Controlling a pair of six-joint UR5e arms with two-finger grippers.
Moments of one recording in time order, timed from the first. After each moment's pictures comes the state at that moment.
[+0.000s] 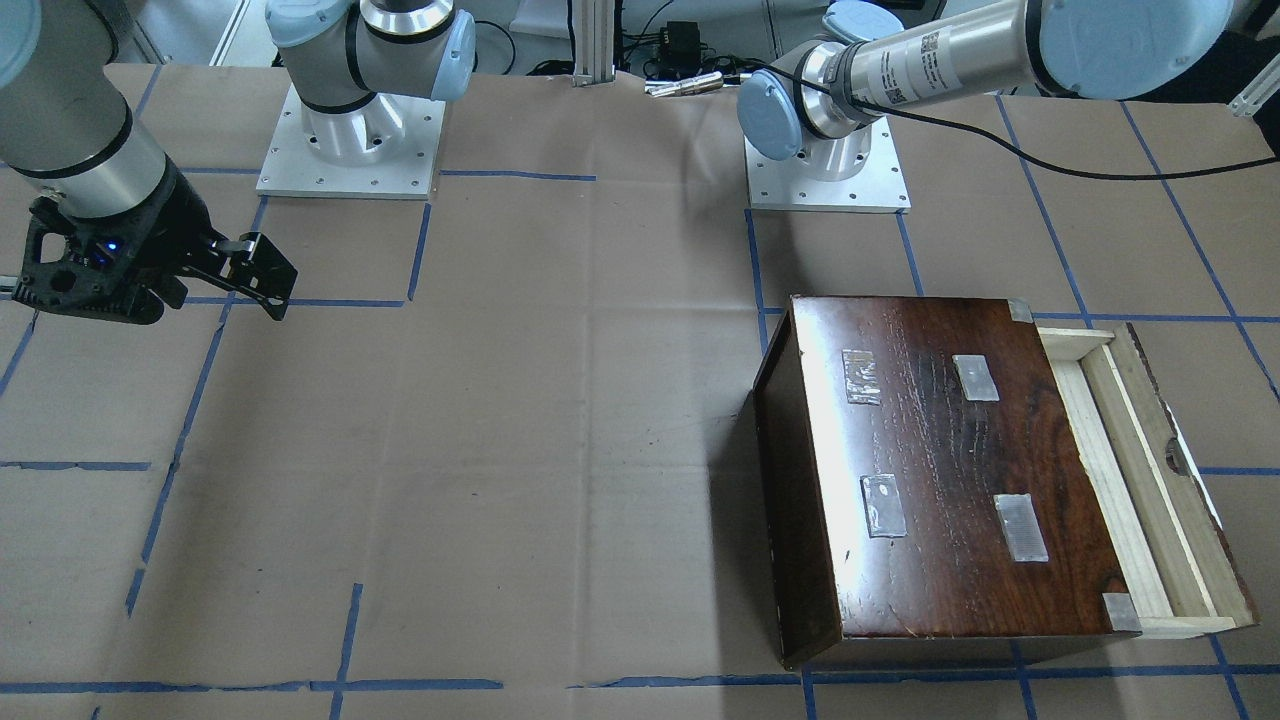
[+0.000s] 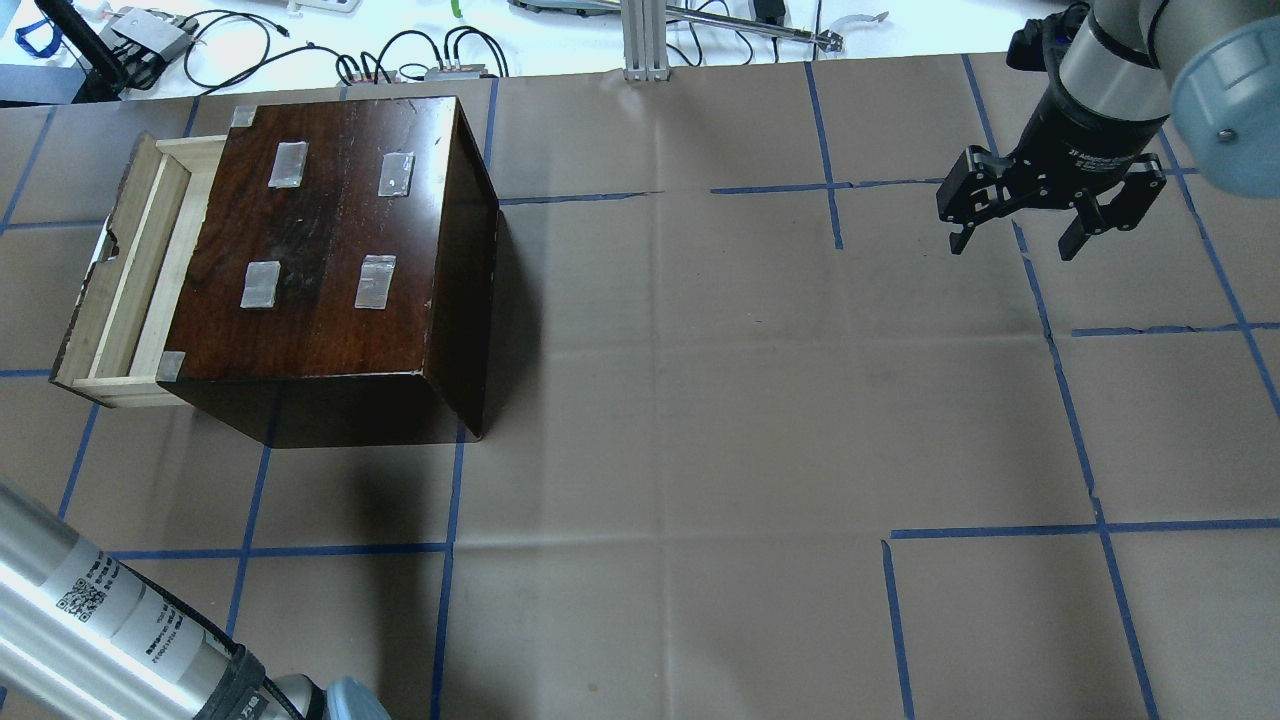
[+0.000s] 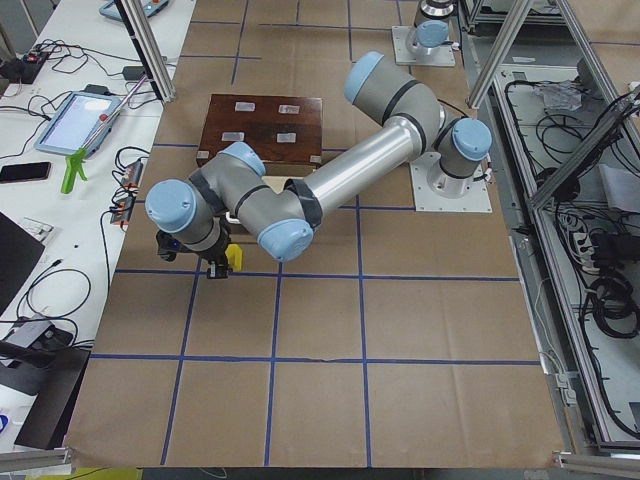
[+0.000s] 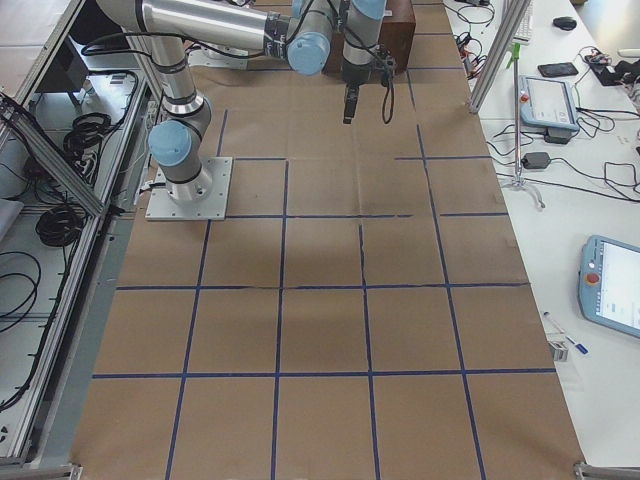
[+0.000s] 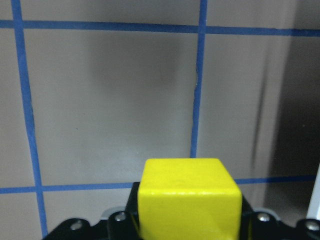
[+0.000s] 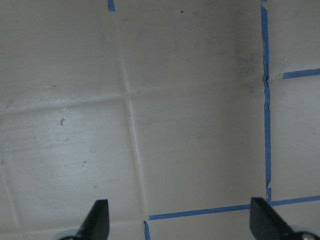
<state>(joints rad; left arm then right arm) -0.83 -2.31 -0.76 -1.82 1.52 0.71 1.43 -1.52 1.65 -1.63 -1.57 -0.02</state>
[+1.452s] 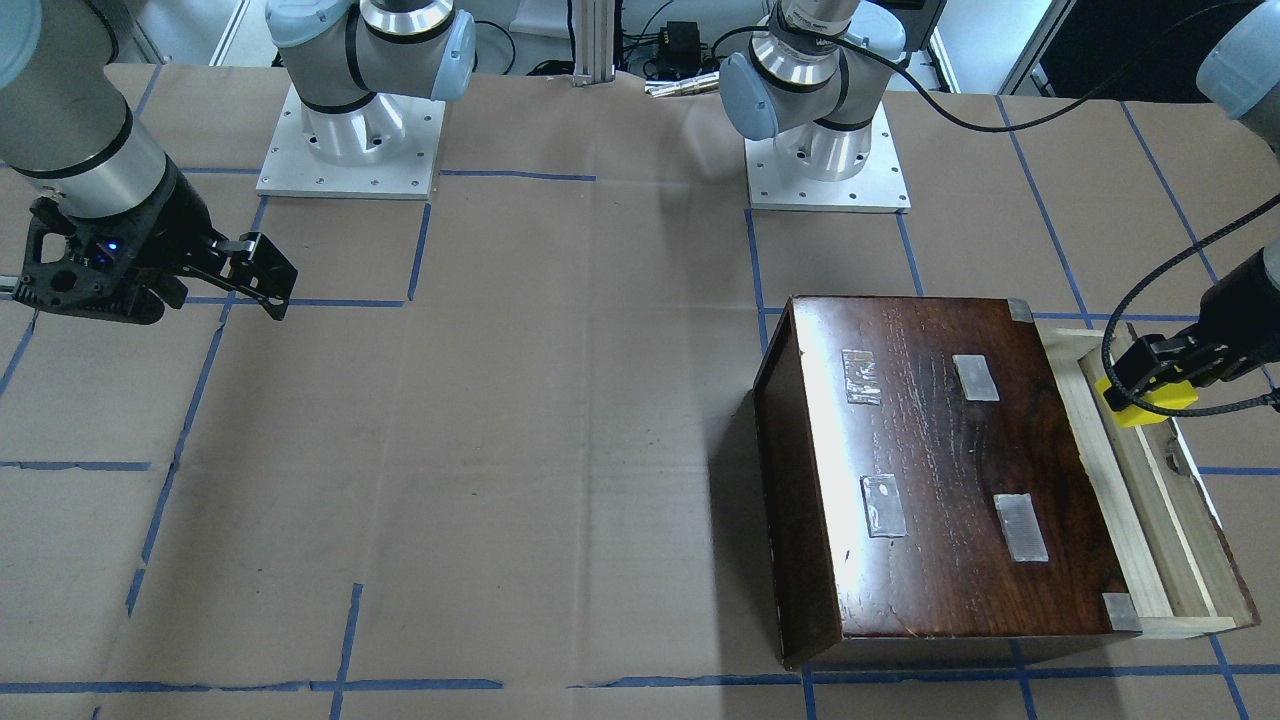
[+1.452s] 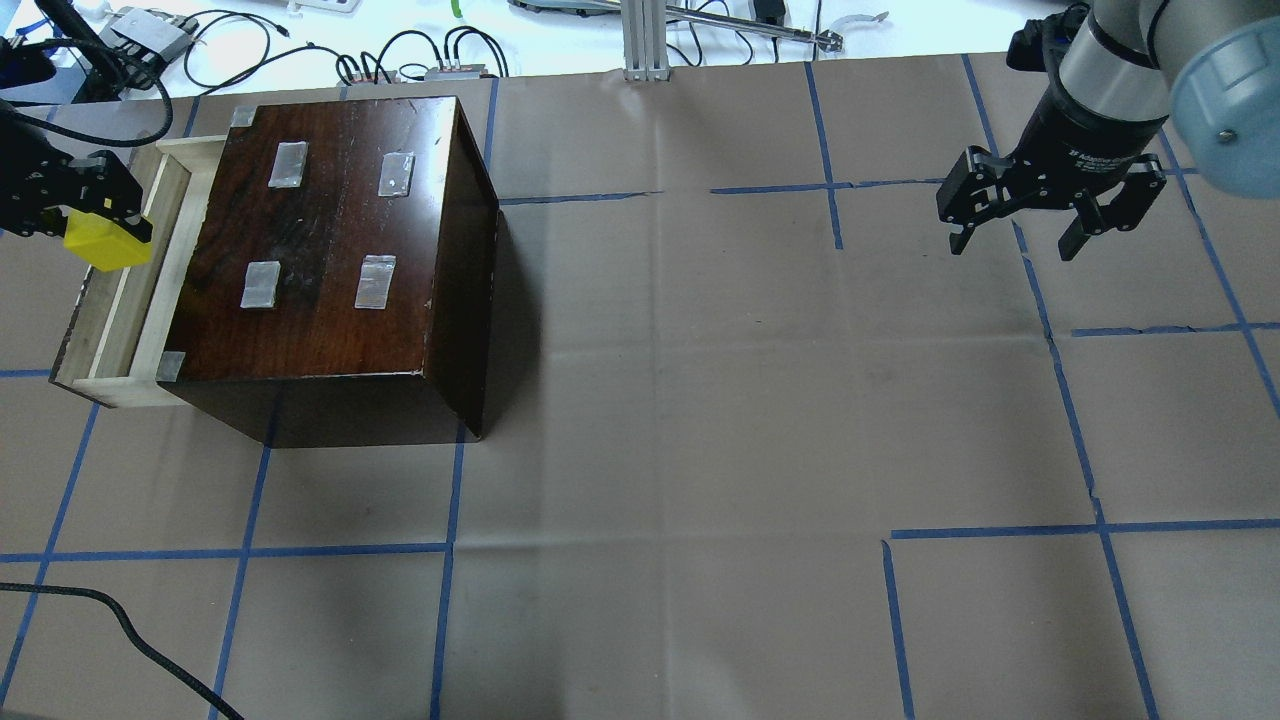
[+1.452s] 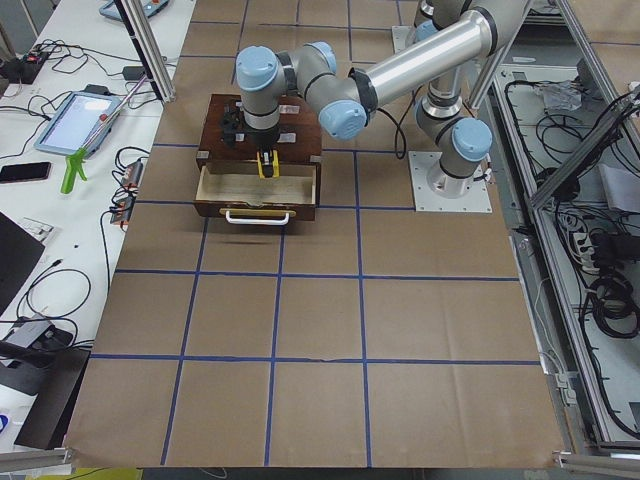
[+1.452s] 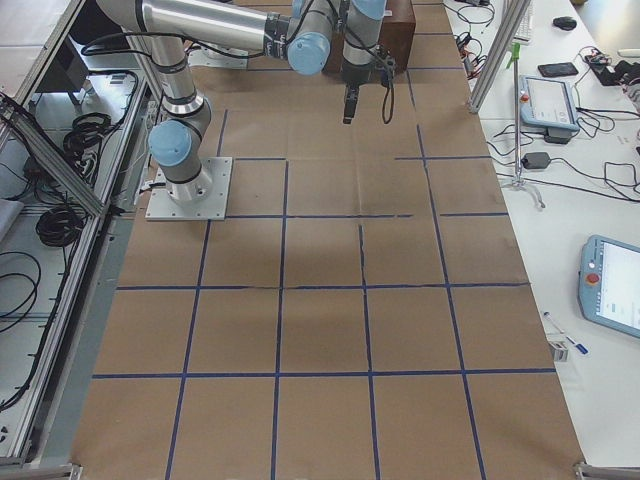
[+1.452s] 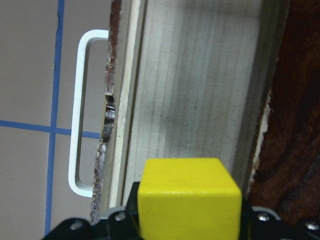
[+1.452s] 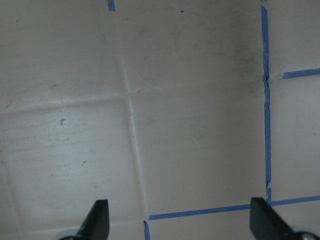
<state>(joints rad) -1.07 -1.79 -1.53 -1.39 1.52 0.34 1.43 -1.52 1.65 -1.63 -1.57 -0.03</state>
